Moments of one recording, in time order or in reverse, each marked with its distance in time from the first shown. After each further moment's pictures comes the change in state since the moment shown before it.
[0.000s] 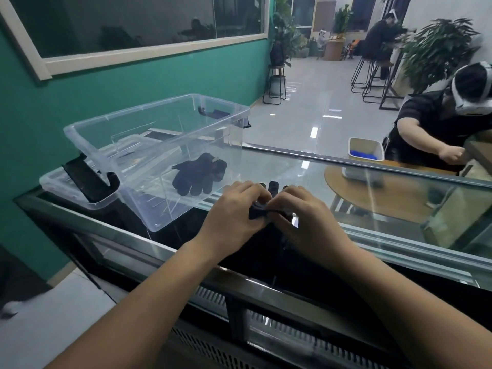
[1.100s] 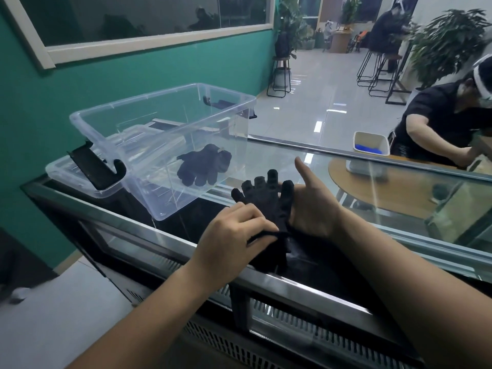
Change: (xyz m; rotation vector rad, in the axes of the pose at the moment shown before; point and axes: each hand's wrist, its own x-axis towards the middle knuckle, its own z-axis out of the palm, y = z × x) left_hand -0.057 0.011 0.001 0.047 0.085 0.171; right_hand 0.040 0.018 0.013 1.624 -0.329 0.897
